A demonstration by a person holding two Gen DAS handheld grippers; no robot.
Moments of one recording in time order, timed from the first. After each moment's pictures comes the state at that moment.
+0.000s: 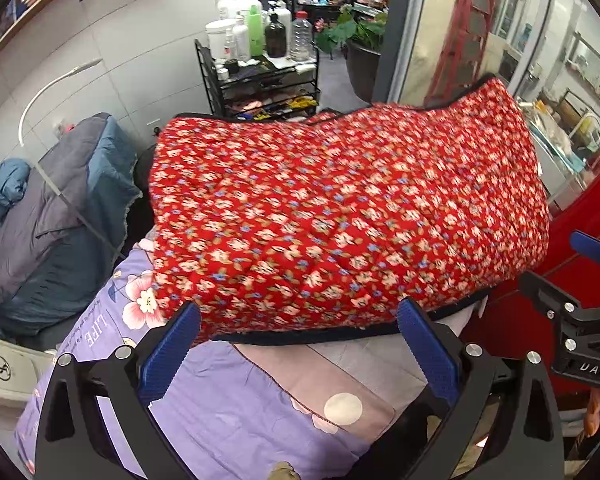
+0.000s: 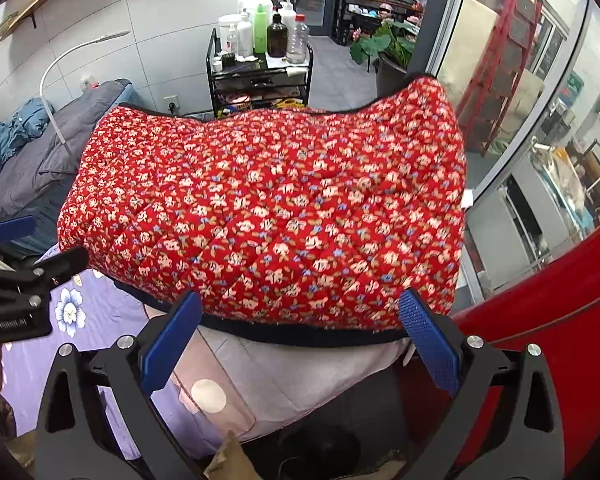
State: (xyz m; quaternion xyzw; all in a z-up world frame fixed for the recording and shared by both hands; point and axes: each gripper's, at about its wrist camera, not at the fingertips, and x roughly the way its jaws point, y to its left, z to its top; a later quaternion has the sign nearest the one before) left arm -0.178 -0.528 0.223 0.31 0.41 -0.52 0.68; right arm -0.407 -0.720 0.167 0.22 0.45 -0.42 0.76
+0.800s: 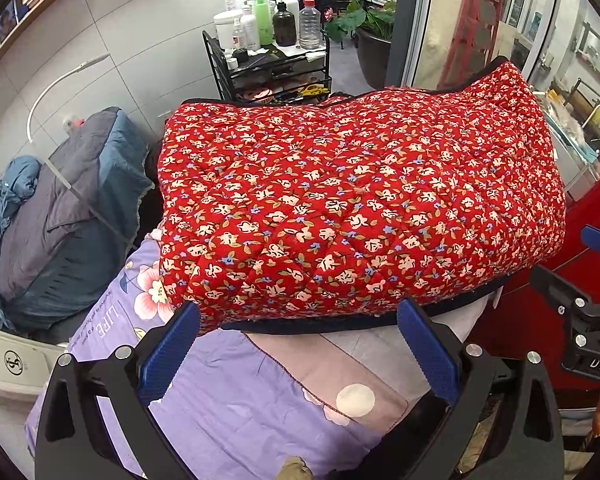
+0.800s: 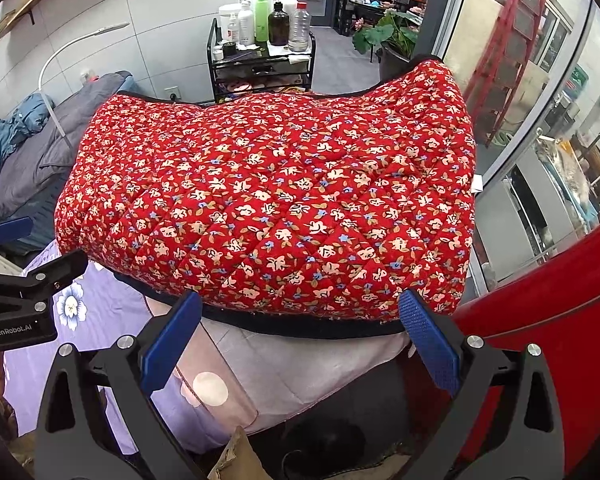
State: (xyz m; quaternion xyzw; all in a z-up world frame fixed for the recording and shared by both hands) left arm -0.177 -0.526 0.214 0.33 0.41 -0.50 0.69; right arm -0.408 -0.715 0.157 0.23 0.46 -0.41 0.75
